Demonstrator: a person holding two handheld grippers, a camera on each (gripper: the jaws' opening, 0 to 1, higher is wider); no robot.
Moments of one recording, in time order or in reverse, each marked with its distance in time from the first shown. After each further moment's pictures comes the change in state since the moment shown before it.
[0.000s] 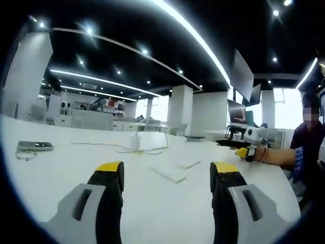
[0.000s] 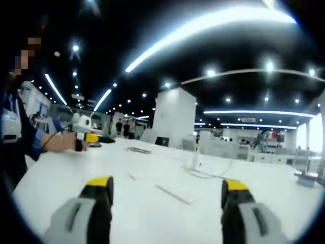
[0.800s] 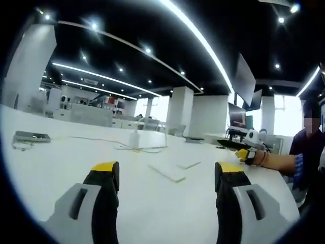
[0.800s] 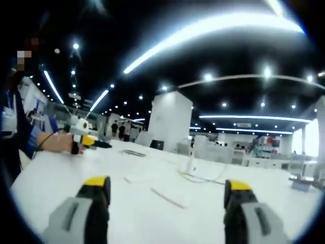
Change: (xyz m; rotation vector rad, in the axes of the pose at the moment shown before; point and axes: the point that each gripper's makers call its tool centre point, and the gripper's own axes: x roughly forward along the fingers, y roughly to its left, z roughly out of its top) left arm 0.001 0.003 -0.006 -0.056 -0.008 0.001; right arm -0.003 -0.007 0.010 -0.017 -0.044 -0.053
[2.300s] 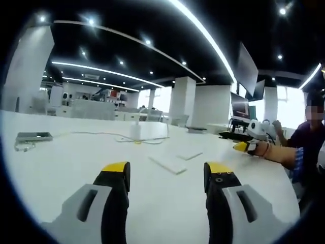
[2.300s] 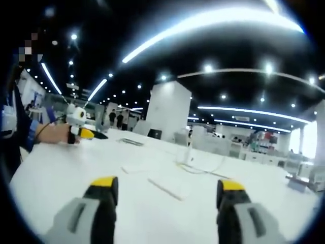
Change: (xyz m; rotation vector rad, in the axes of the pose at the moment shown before) left arm 0.004 -0.003 -0.012 0.032 0.088 0.028; right arm 0.002 -0.002 -0.014 -0.035 0.101 -0.017
